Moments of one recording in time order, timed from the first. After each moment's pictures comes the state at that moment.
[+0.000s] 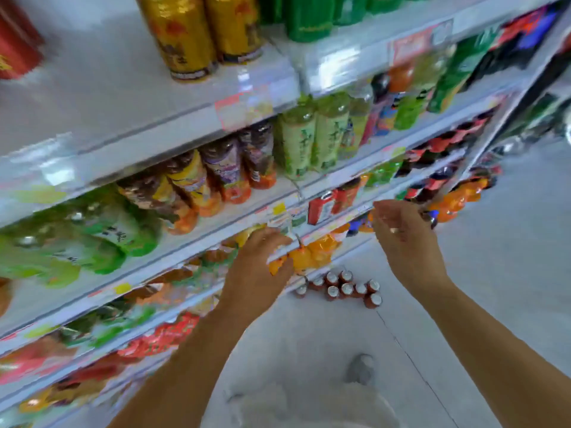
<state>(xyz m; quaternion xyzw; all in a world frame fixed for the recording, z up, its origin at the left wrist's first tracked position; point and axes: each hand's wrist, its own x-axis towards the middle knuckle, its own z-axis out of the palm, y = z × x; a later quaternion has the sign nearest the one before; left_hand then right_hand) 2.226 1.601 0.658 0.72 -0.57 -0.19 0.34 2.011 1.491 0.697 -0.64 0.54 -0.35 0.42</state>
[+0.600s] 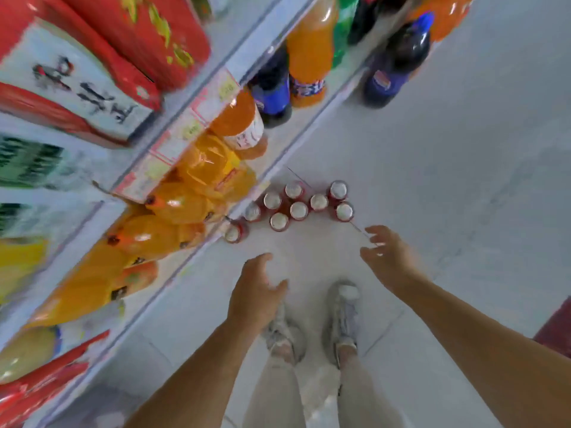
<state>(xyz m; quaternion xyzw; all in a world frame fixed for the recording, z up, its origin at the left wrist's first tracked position) 2.067 1.493 0.188 0.77 -0.41 -0.48 0.03 1.828 1.426 0.179 -0.44 0.76 -0.04 0.48</state>
